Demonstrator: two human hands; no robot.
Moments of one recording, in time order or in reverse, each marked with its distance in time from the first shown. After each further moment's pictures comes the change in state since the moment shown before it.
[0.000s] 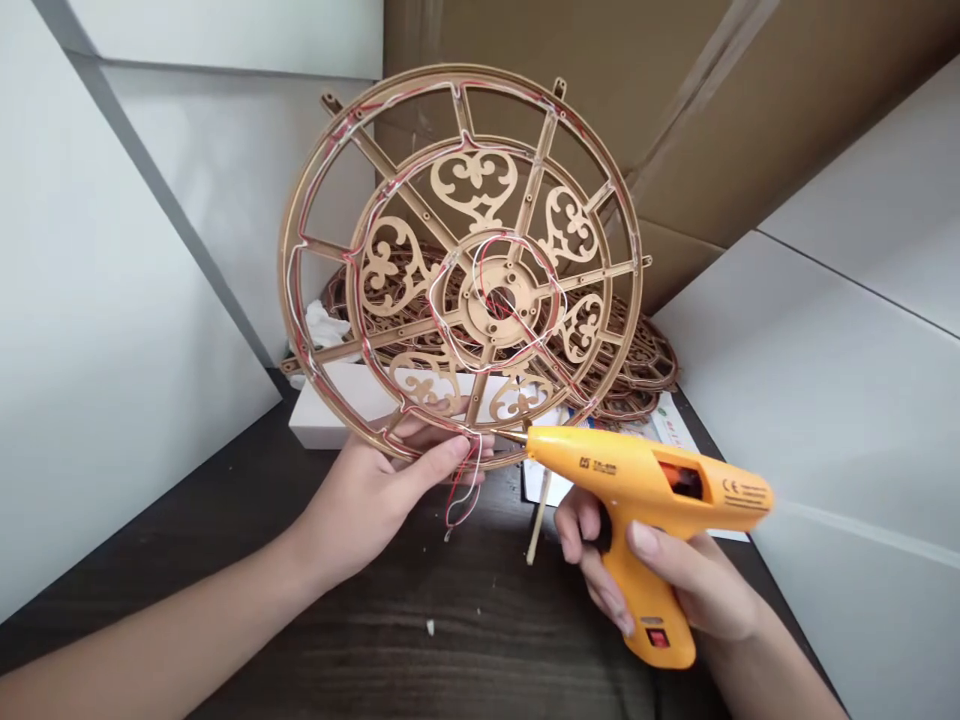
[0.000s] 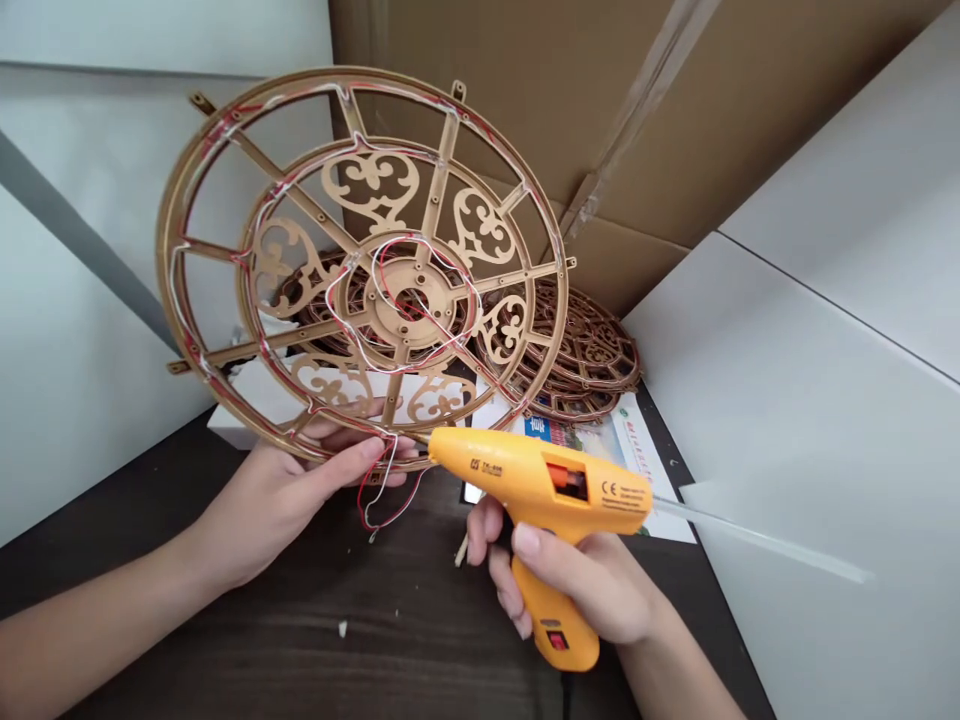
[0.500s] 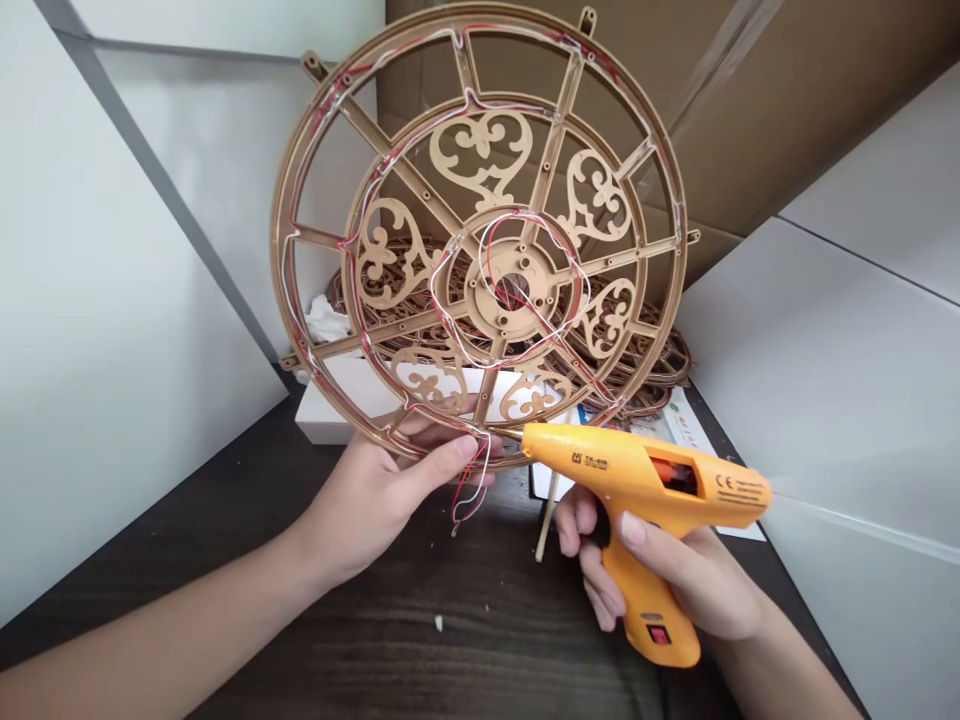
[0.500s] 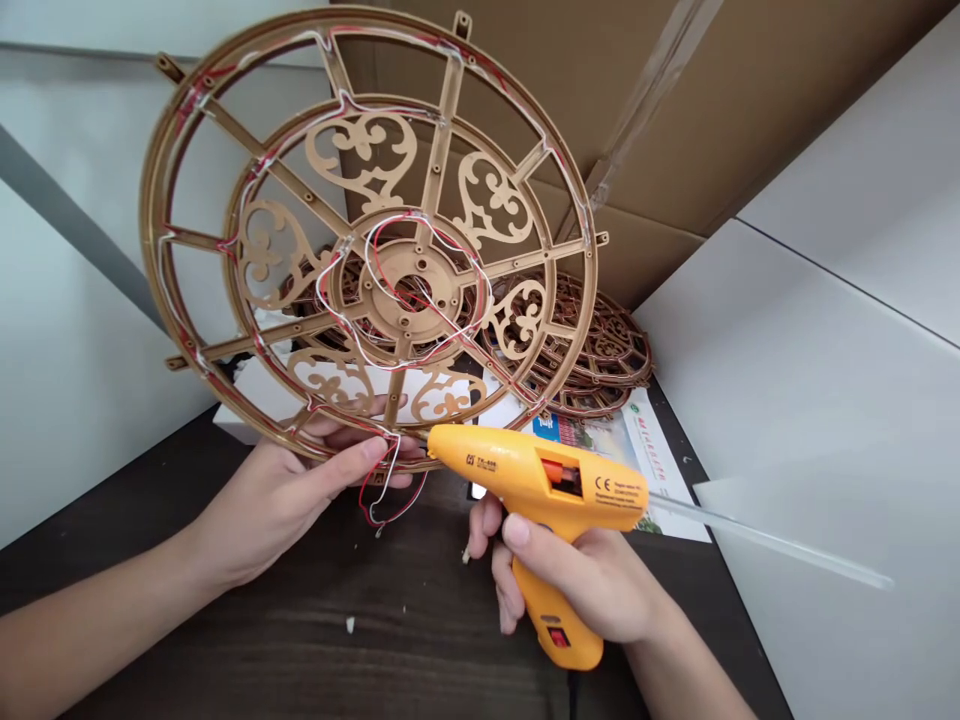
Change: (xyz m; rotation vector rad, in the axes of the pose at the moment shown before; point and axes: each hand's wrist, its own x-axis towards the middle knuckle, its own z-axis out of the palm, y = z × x) left_hand 0.000 0.002 0.002 -0.133 -0.055 -0.035; right_hand 0.003 0.004 -0.001 -0.120 0.032 0.071
